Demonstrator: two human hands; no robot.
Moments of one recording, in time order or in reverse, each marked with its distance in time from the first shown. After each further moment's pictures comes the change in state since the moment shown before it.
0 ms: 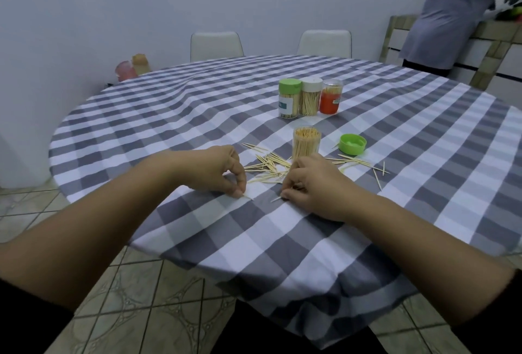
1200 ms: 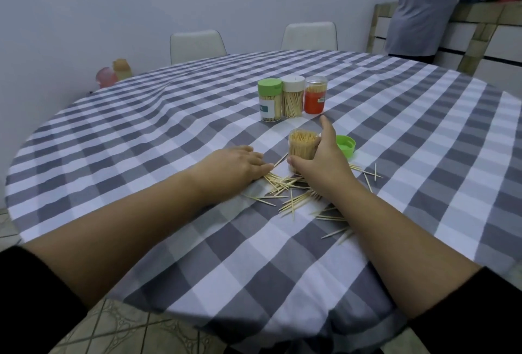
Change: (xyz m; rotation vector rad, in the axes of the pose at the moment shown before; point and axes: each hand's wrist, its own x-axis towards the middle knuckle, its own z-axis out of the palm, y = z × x) left_hand 0.077 0.015 0.013 0.627 0.416 0.457; right_hand 0.033 0.043 0.000 0.597 0.426 0.528
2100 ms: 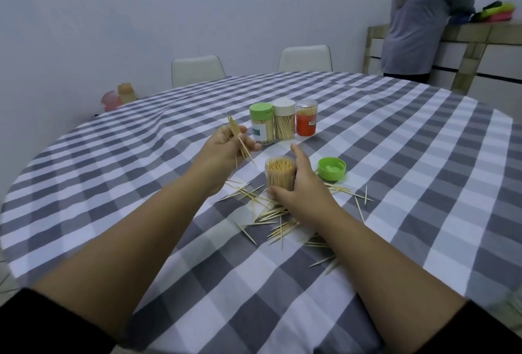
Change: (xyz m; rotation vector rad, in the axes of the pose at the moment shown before) left_hand 0.039 0.000 -0.033 -1.684 0.659 -0.776; right_hand -0.004 0.000 0.004 0.036 -0.173 -0.075
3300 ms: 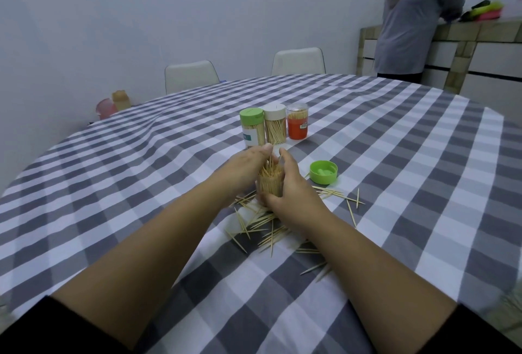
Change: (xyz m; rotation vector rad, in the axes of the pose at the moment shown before) left_hand -0.005 -0.006 0.038 0.544 -0.153 -0.127; right_hand 0.006 0.005 0.003 -0.021 -0.010 -0.031
